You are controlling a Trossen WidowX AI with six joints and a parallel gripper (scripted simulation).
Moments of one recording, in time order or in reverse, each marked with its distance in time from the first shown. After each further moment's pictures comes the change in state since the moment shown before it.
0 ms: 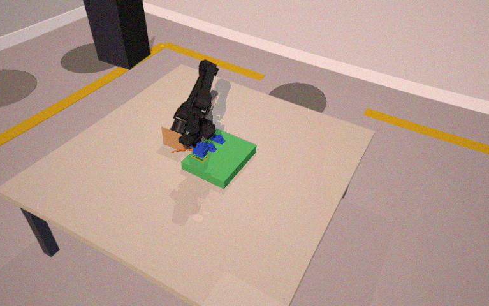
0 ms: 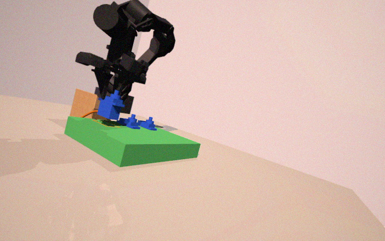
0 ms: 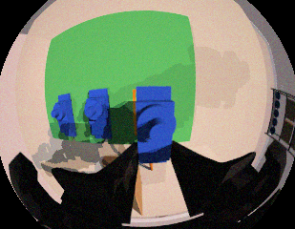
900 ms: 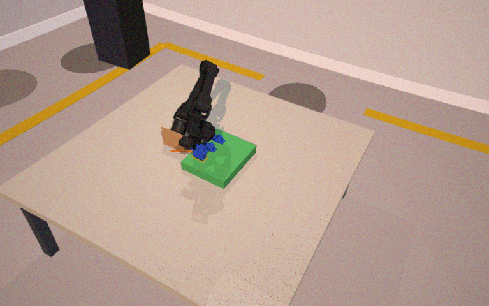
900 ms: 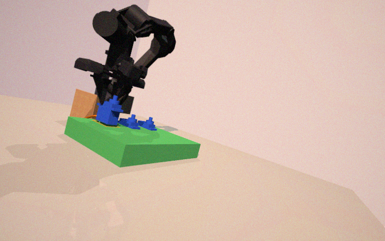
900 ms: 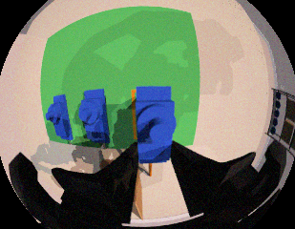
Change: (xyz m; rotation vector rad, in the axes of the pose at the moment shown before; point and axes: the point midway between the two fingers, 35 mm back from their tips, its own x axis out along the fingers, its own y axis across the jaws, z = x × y) arm 0.014 0.000 0.000 0.000 0.000 0.001
